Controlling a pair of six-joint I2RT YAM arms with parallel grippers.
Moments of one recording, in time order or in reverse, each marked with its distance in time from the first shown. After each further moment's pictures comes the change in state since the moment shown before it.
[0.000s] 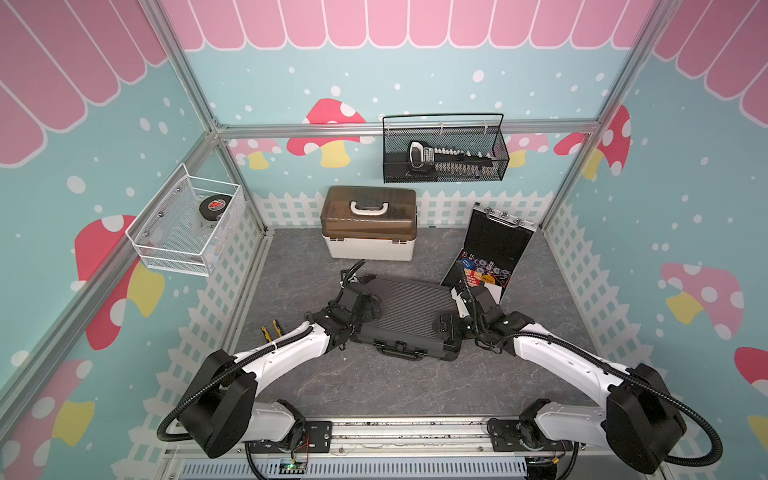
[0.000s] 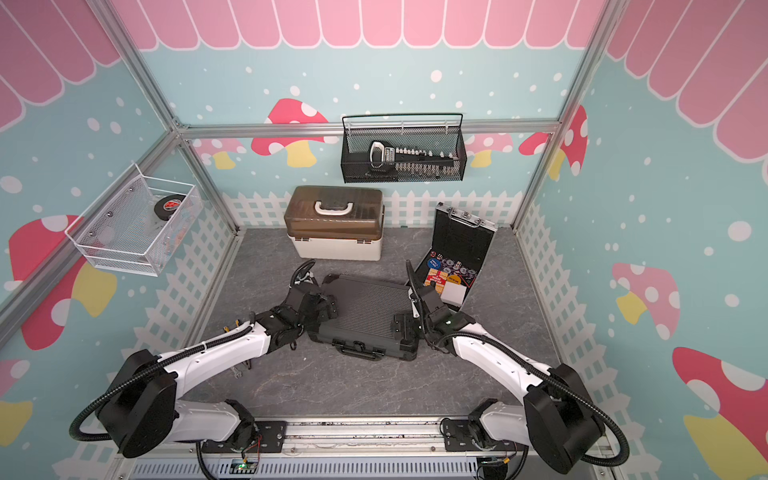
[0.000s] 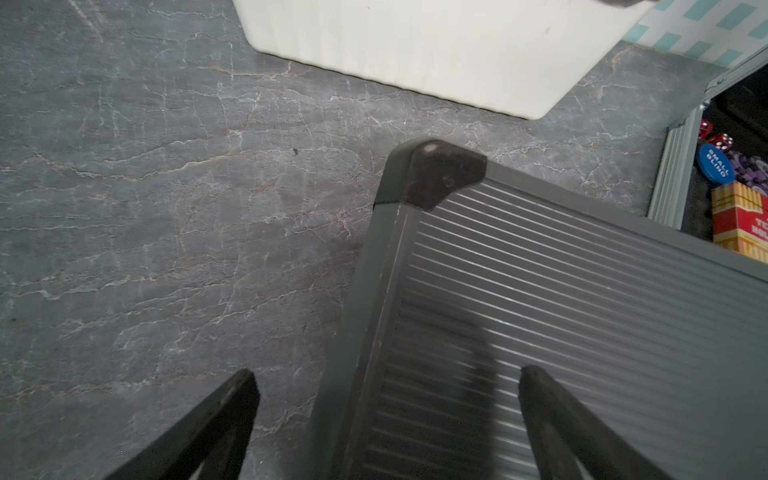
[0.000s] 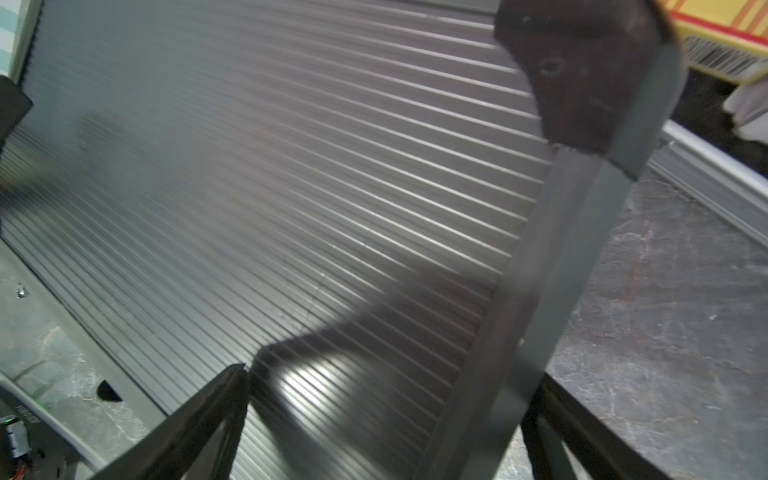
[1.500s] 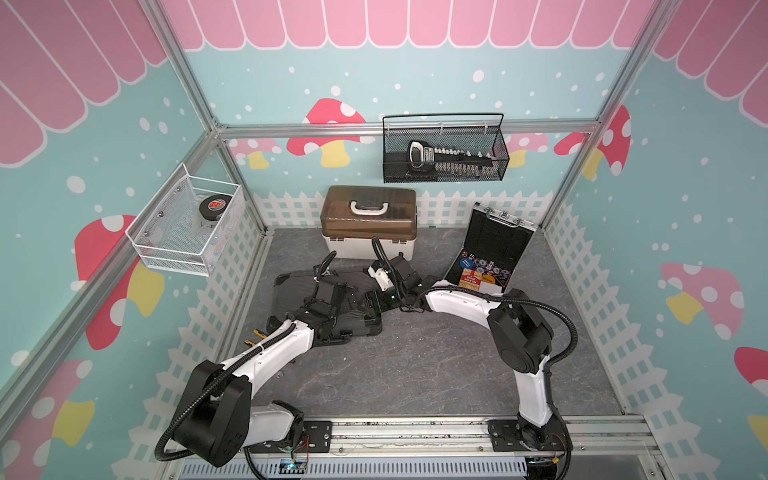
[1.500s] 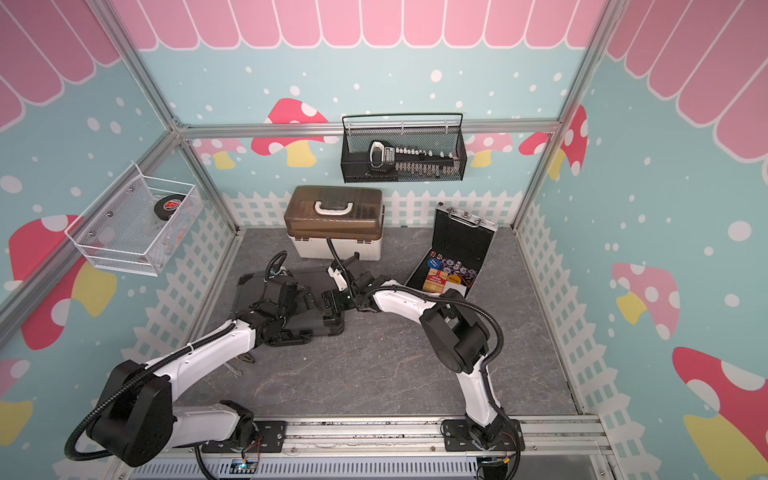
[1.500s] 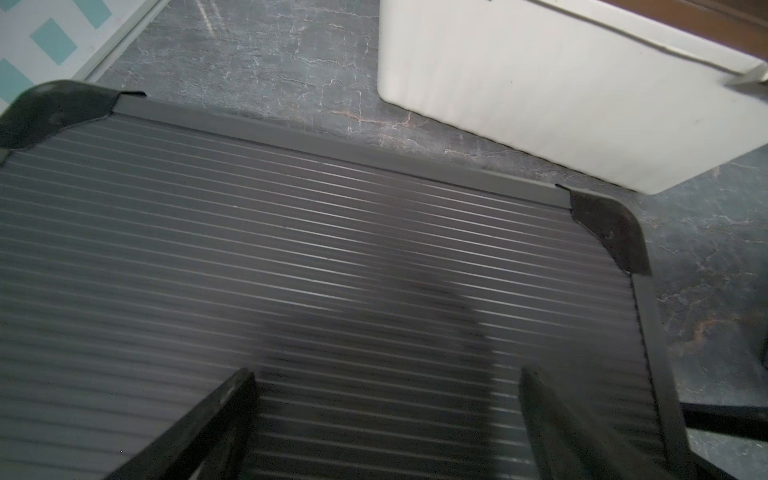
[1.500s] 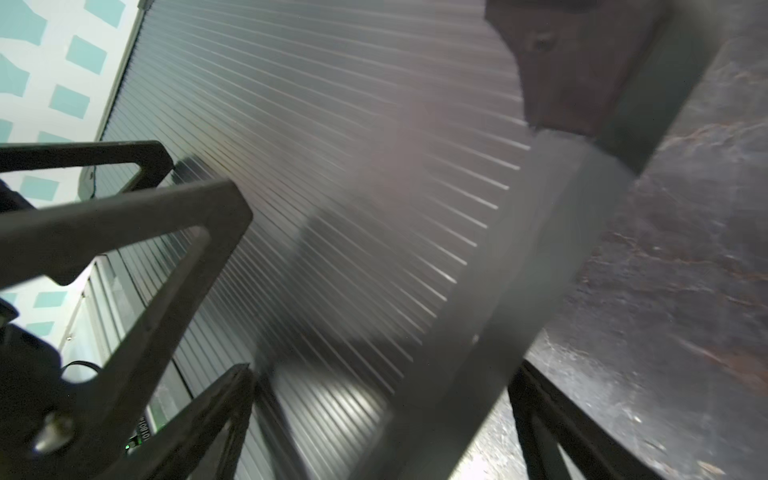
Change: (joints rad) left arm 0.207 -0.057 -0.037 0.000 -0.014 0.056; right arm 0.216 0.757 0.727 0.135 -0.179 -0.085
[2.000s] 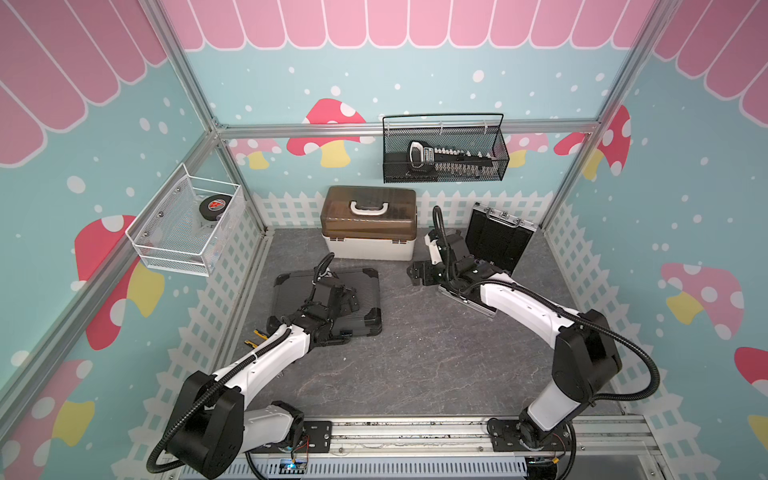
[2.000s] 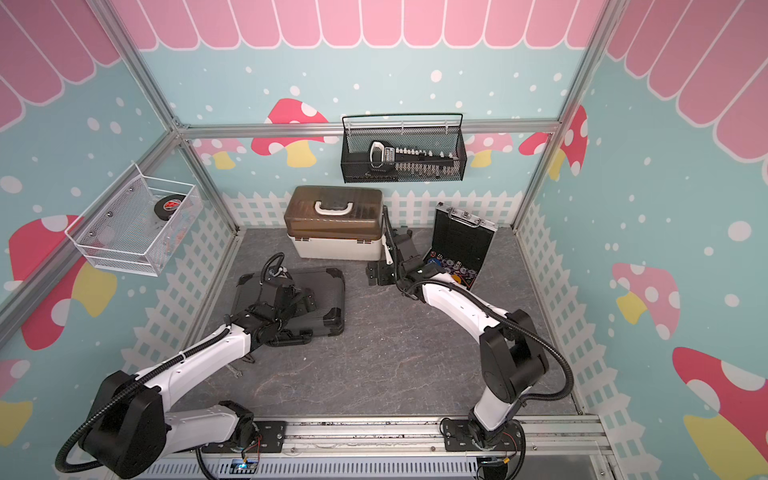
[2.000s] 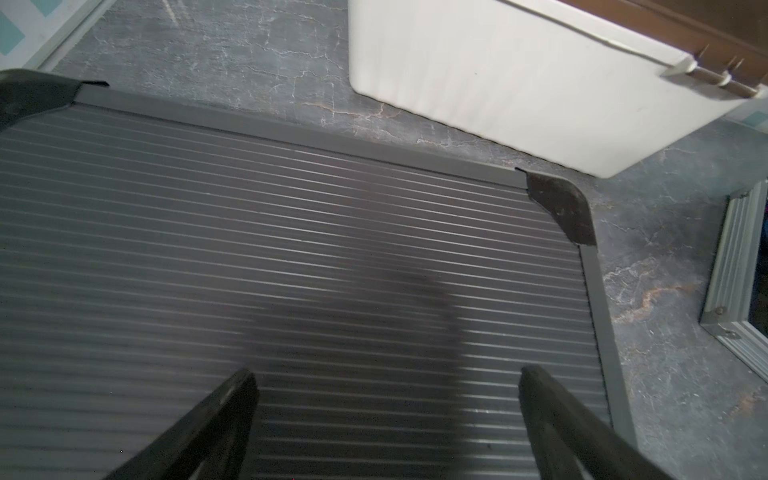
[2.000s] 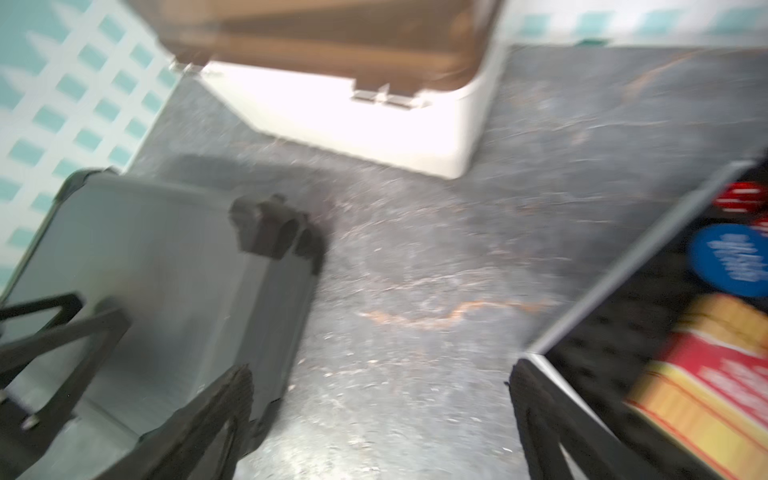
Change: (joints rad) left arm -0.015 -0.058 -0.003 -0.027 0.069 0.015; right arm -0.243 -0.378 -0.182 -0.068 0.270 -0.064
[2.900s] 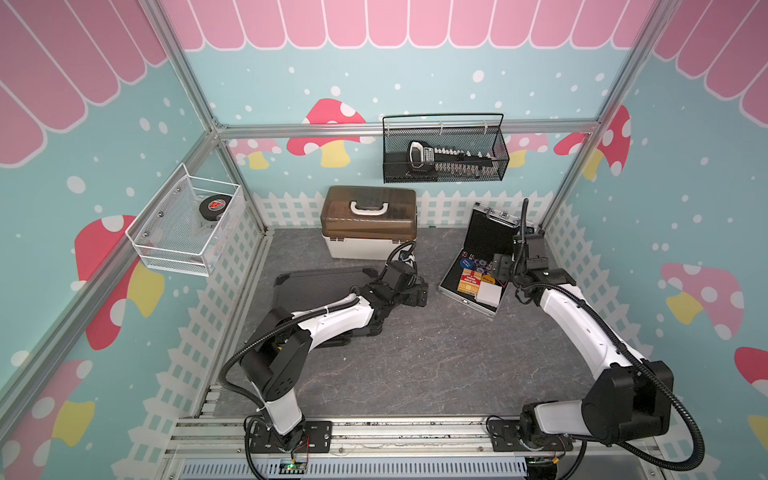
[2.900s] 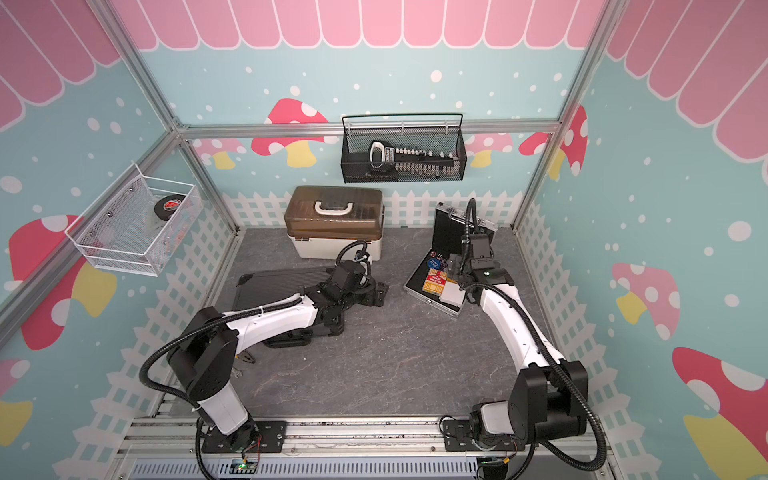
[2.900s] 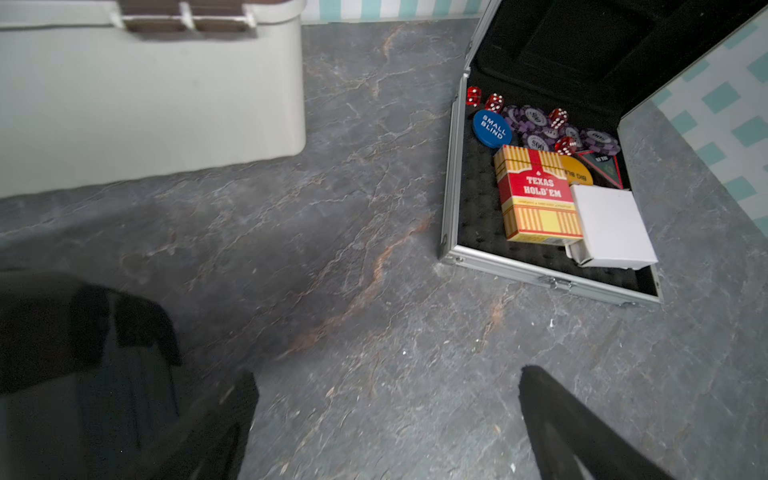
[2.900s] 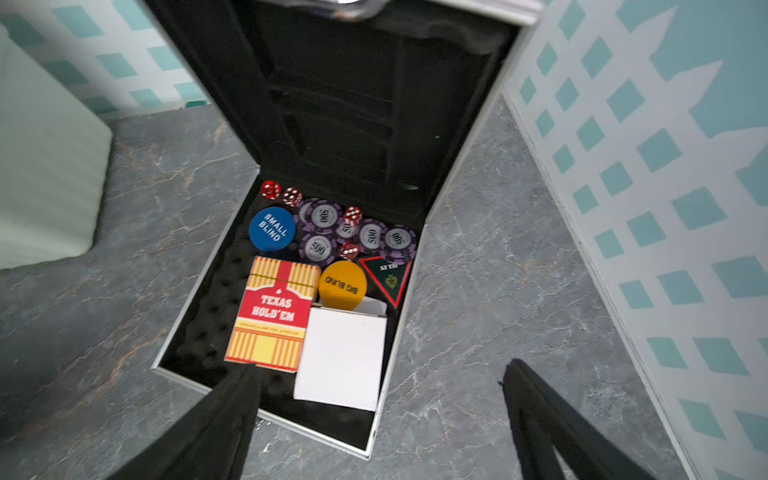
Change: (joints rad) left arm -0.322 0.532 0.476 0.133 0.174 0.153; right arm -0.440 -0.261 -0.132 -0.184 0.302 -0.108
